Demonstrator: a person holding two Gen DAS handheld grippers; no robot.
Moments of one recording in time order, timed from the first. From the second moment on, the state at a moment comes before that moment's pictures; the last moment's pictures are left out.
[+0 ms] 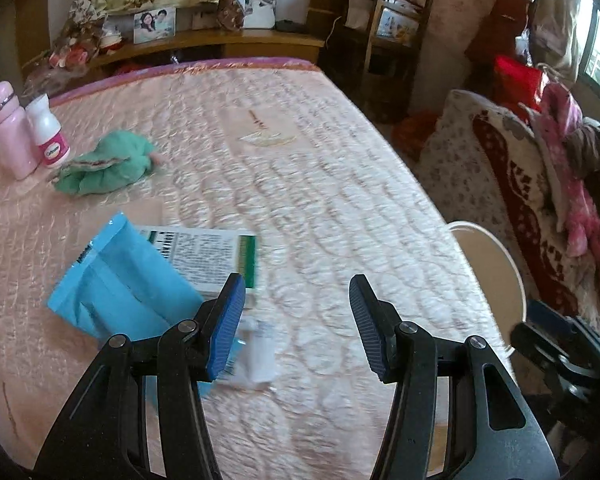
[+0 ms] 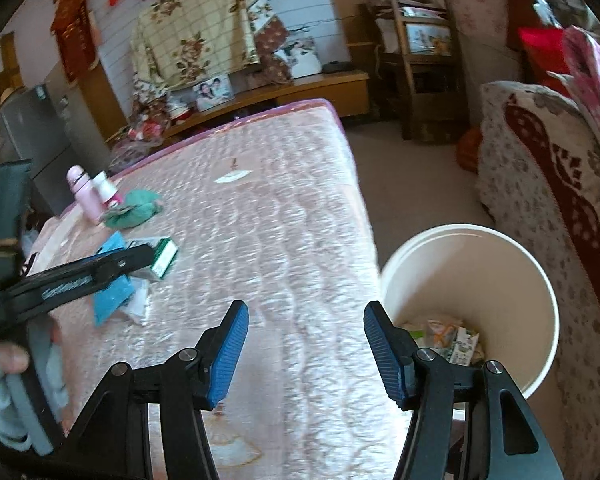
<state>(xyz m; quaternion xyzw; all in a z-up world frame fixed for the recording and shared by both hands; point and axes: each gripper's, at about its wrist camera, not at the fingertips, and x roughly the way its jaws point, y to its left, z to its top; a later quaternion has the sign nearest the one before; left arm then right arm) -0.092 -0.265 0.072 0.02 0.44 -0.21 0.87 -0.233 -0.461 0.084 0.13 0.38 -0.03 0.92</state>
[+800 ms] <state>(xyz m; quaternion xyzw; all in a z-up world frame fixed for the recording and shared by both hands) -0.107 -0.080 0.074 -0.02 0.46 -0.16 0.87 -0.157 -0.347 0.066 0.08 0.44 0.13 0.88</state>
